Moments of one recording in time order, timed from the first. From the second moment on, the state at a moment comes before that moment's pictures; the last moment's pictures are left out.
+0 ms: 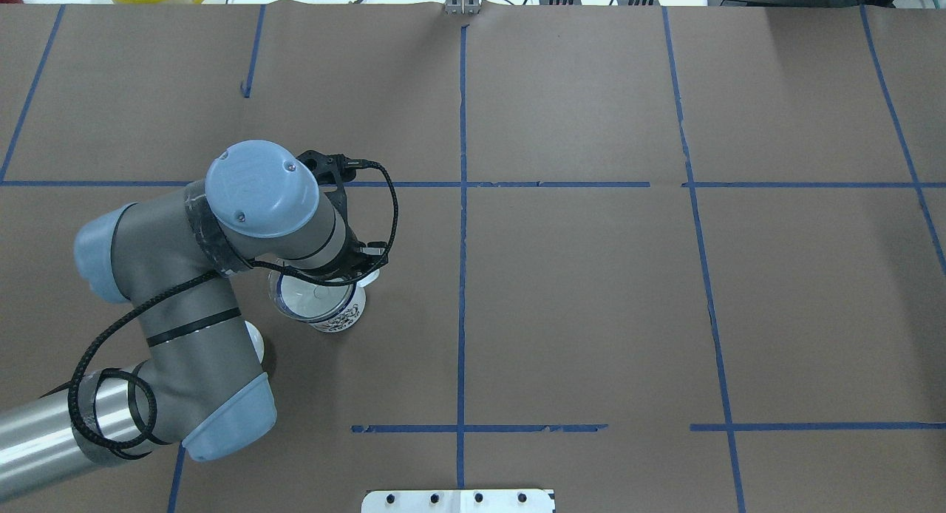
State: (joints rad) left arm -0.53 -2.13 -1.88 -1.48 -1.85 -1.31; right arm 1.56 -1.68 1.56 -1.39 2.29 0.01
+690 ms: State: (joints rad) left arm -0.58 -2.17 -2.05 -1.32 -1.85 -1.37; right arm 1.56 -1.68 1.56 -1.39 2.29 0.01
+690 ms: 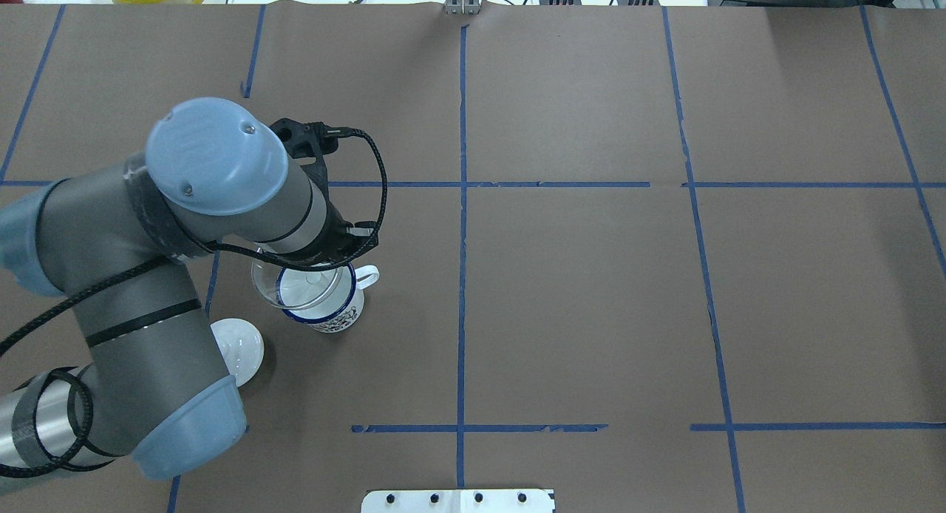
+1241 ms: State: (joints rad) left arm -0.68 -2.15 -1.94 -1.69 -1.55 -1.85; right arm 1.56 -1.68 1.56 -1.39 2.29 0.01
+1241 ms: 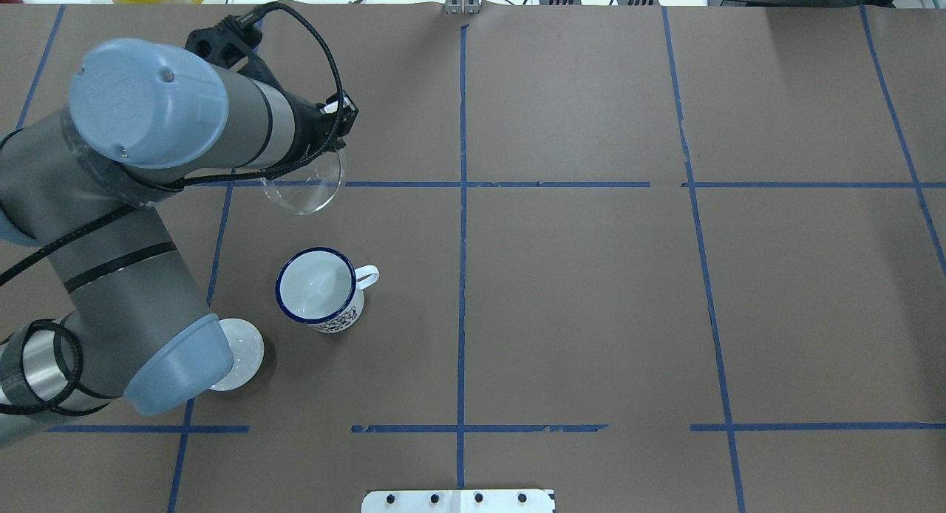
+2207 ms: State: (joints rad) left arm -0.73 -2.15 -1.30 -2.37 -1.22 -2.18; right arm 1.56 -1.68 1.56 -1.39 2.29 0.01
